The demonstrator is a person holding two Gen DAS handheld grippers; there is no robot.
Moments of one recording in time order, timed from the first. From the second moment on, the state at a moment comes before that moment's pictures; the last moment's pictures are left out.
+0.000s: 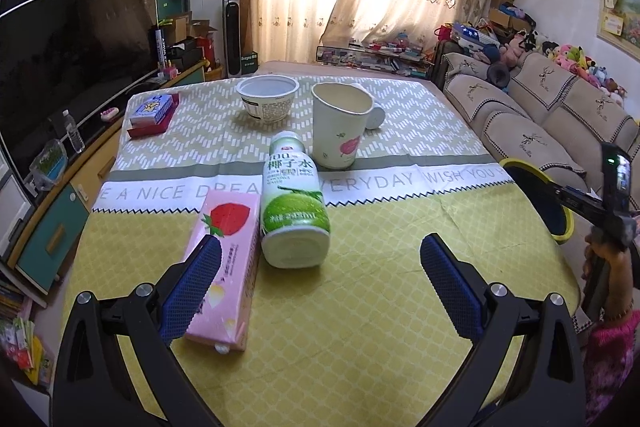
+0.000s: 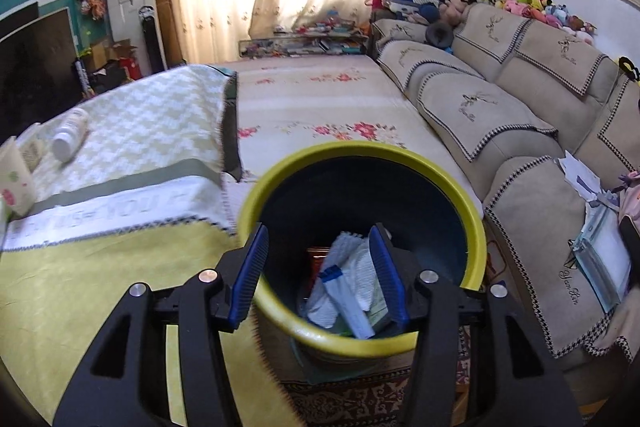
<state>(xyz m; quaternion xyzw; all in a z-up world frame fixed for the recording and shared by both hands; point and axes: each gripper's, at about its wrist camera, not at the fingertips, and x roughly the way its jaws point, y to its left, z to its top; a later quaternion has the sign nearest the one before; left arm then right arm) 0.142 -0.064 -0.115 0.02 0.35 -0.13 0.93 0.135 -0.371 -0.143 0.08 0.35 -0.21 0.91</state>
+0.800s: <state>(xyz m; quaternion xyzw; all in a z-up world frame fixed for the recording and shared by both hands) 0.209 -0.086 -0.149 0.04 0.40 -0.12 0.91 0.134 -0.345 -0.137 0.10 0.34 -0.15 0.92</state>
